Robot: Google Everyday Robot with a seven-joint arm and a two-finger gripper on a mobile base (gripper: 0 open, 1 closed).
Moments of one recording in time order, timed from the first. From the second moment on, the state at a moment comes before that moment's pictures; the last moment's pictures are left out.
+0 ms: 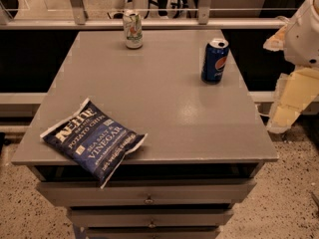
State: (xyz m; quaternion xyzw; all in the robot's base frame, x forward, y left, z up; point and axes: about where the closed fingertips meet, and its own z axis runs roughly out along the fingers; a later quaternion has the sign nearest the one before) arm 0.438 -0.216 0.977 -0.60 0.78 -0.04 0.16
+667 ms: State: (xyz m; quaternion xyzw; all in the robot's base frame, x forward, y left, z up) arm 0.452 -0.220 0.971 -0.60 0.78 -0.03 0.18
